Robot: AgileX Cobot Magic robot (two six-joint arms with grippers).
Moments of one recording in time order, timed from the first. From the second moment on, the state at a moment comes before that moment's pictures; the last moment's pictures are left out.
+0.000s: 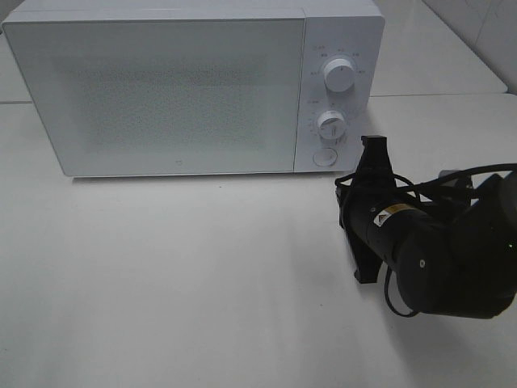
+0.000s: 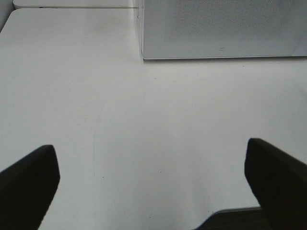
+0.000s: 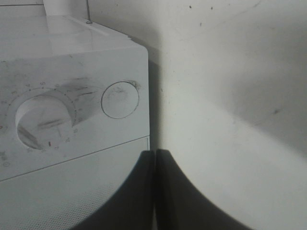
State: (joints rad) left arm 0.02 0.00 -0.51 -0.15 1.09 0.07; right arm 0.70 1.91 -0.52 0.73 -0.97 1.39
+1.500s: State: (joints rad) left arm 0.02 0.00 -0.51 -0.15 1.09 0.07; right arm 0.55 2.14 -0.88 0.65 -0.90 1.31
